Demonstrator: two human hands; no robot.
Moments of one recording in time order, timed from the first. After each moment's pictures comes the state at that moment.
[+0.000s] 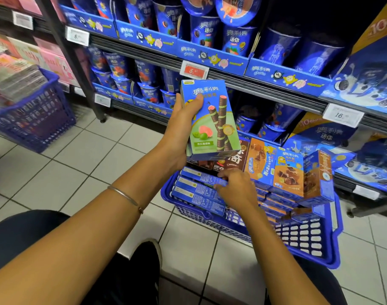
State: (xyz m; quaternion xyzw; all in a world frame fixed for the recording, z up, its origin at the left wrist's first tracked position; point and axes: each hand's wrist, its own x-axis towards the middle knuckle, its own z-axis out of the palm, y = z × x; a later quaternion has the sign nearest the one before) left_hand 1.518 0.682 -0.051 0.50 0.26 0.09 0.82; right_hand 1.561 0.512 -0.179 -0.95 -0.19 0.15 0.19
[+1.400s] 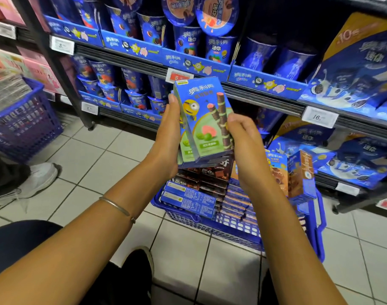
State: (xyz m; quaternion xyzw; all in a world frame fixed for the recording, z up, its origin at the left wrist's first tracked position) left_hand 1.525 0.669 -0.050 0.47 0.23 0.10 0.85; right_hand 1.556 0.528 -0.038 -0.71 -0.08 0.12 0.69
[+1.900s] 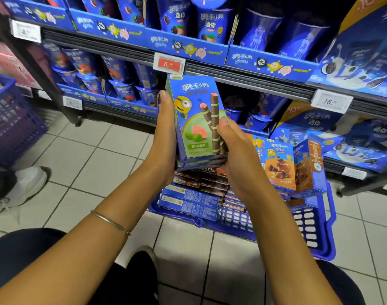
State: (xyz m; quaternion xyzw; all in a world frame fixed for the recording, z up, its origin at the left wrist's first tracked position) left_hand 1.540 0.670 -0.064 0.50 0.19 0.08 0.84; right_hand 1.567 0.545 -0.066 -0.67 -0.07 0.22 0.71
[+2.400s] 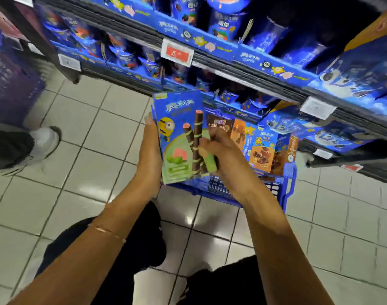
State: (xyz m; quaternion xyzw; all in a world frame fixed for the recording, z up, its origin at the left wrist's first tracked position) left_hand 1.502 0.698 0.006 0.41 0.36 0.01 0.84; right_hand 1.561 0.572 0.045 -0.71 0.04 0.39 0.59
